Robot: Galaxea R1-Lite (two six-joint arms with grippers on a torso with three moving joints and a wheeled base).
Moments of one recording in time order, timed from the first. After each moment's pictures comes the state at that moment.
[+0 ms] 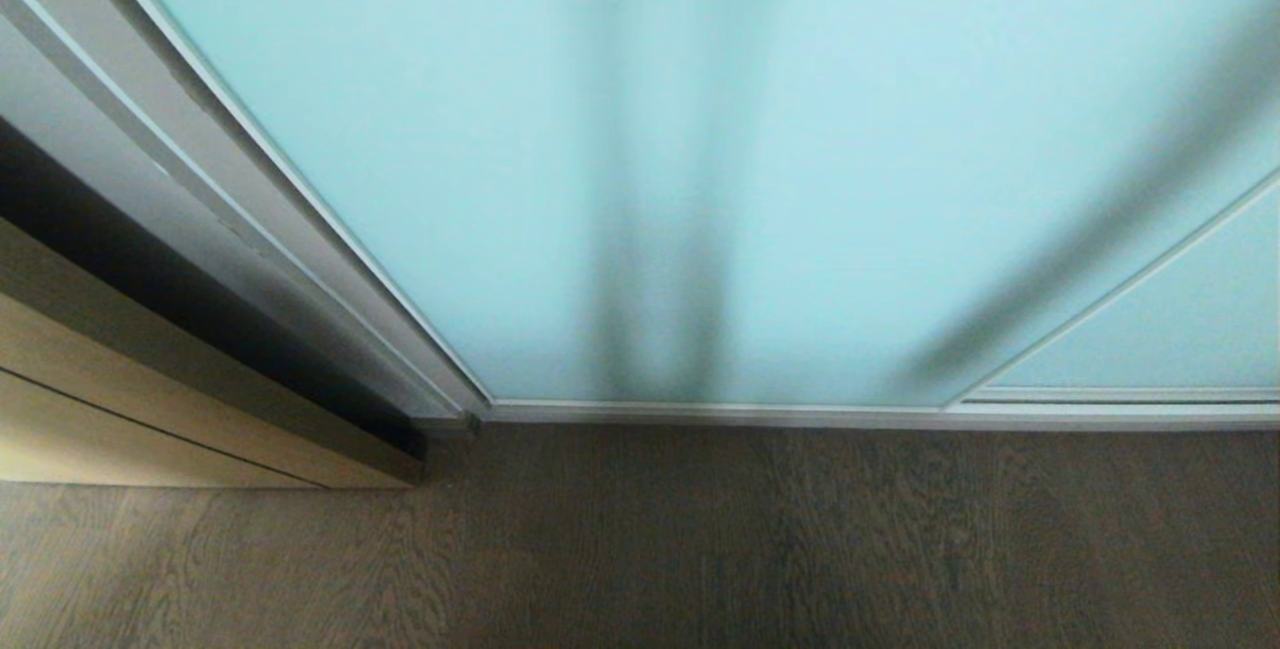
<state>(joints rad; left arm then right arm) 0.01 0.00 0.00 0.00 0.00 0.00 0.01 0.64 -0.81 -0.02 0.13 0.29</state>
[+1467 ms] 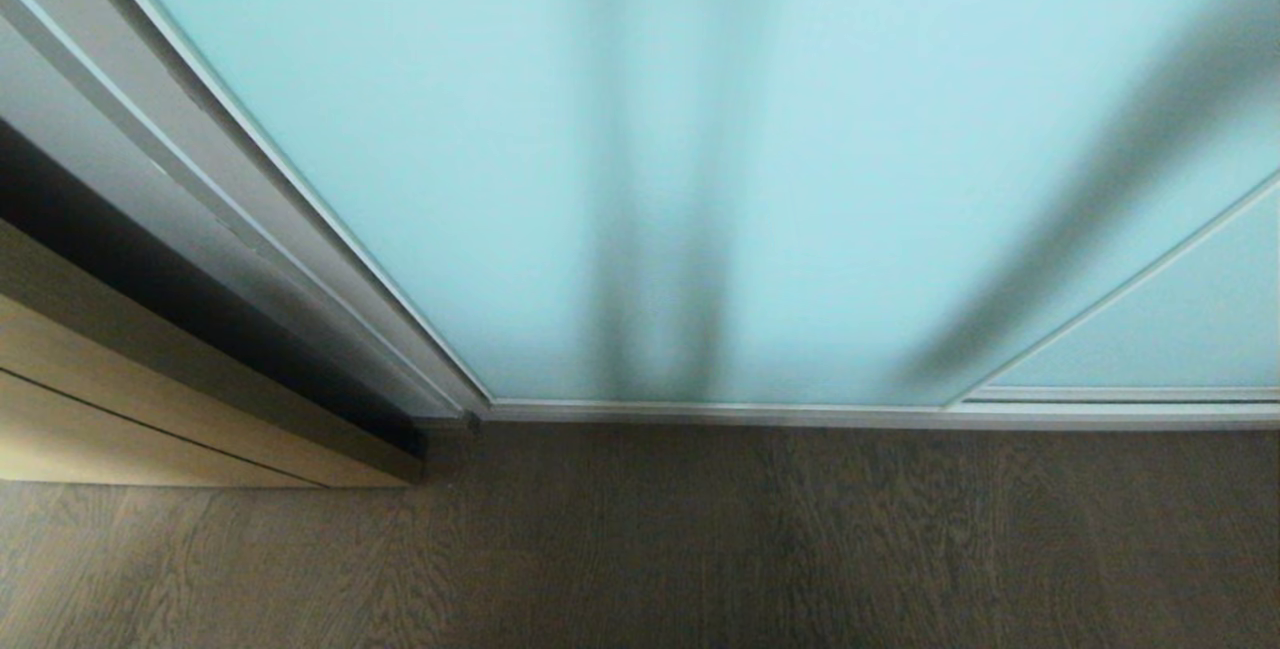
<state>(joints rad) 0.01 0.00 0.00 0.00 0.00 0.00 -0.36 1.14 -0.92 -0.48 0.15 0.14</state>
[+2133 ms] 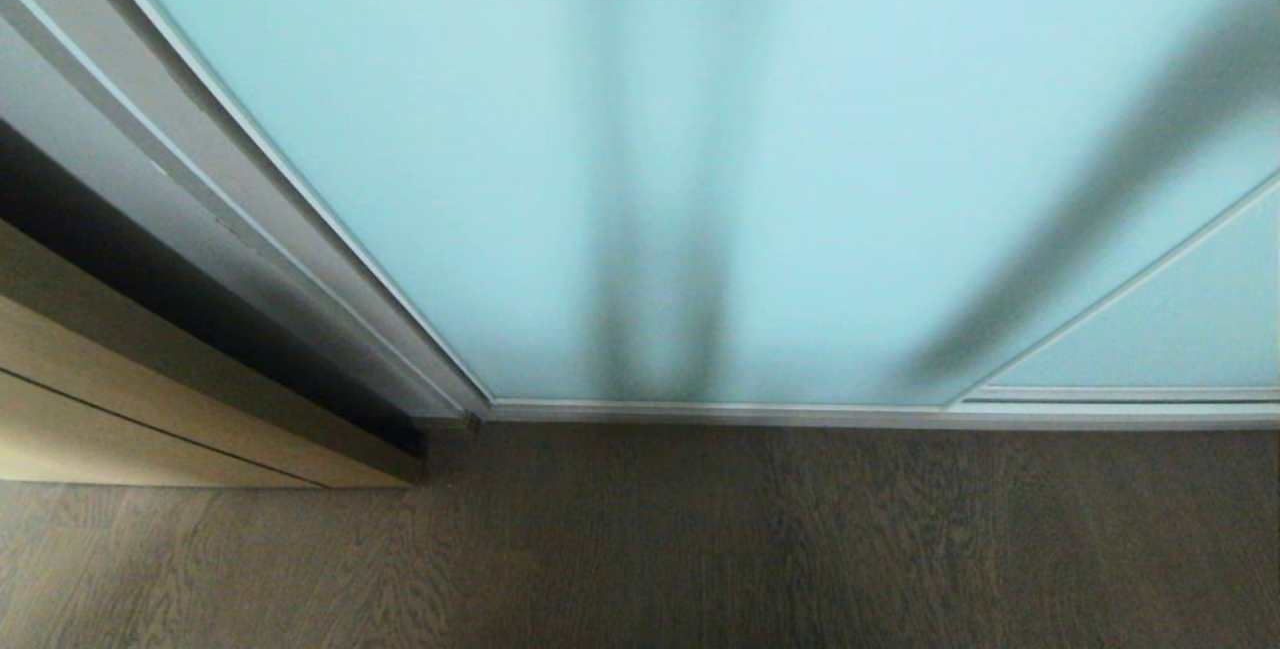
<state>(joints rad) 0.01 0.00 0.00 0.00 0.00 0.00 -0.42 1.25 -0.97 -0.52 0.20 0.15</state>
